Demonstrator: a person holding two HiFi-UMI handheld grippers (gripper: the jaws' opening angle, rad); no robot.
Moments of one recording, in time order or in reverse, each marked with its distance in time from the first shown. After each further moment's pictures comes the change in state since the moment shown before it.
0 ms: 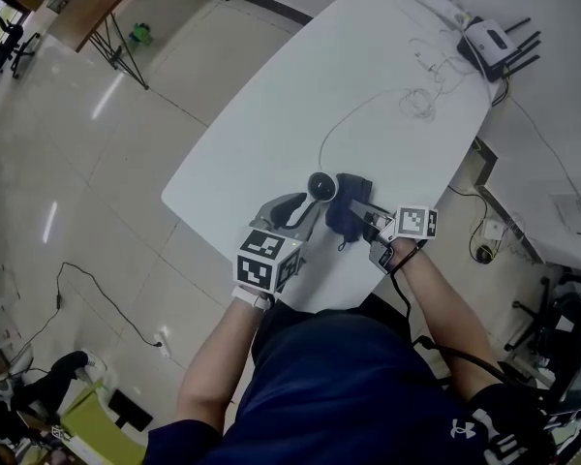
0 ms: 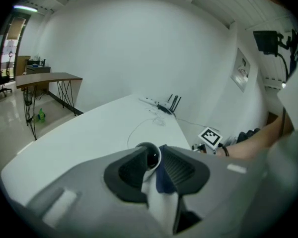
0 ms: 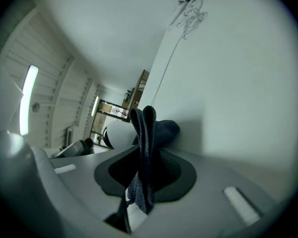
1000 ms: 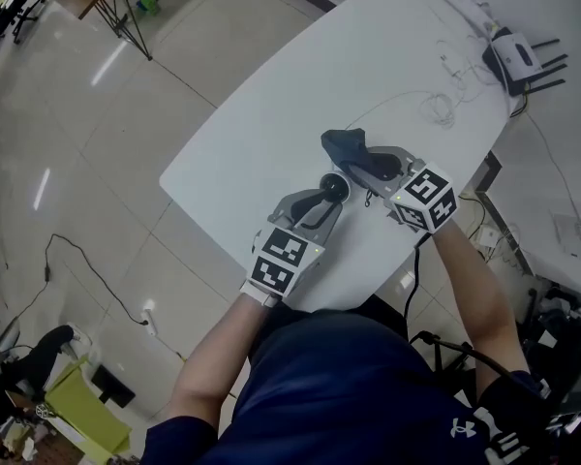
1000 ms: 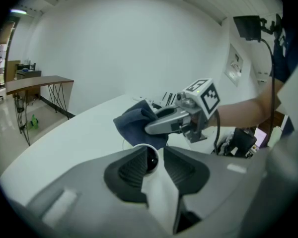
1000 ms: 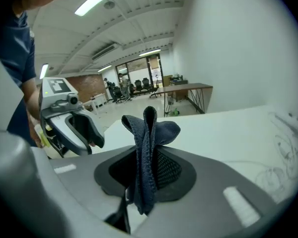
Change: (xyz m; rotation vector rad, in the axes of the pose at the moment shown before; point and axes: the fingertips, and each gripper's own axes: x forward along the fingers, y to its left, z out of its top) left arm 0.021 -0.003 0.000 0.085 0.007 -0.039; right arm 0.039 0.098 0.079 -1.087 0.254 -0.062
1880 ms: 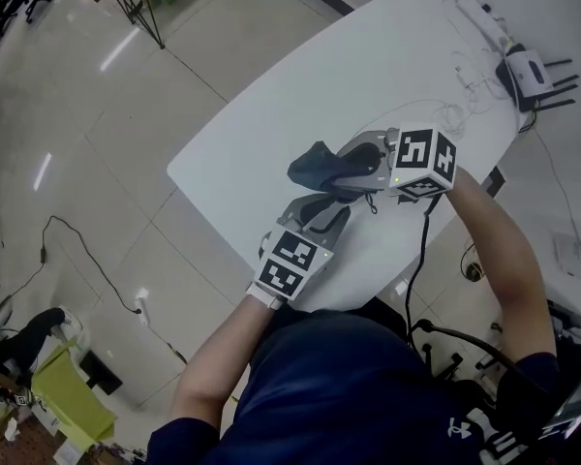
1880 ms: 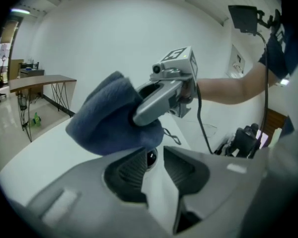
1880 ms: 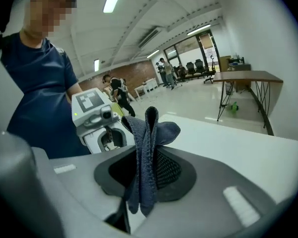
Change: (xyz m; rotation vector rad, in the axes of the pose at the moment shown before) left arm -0.001 -0.005 -0.006 -0.020 -0.006 0.021; right arm 0.020 0.074 0.049 -0.268 0.208 0.601
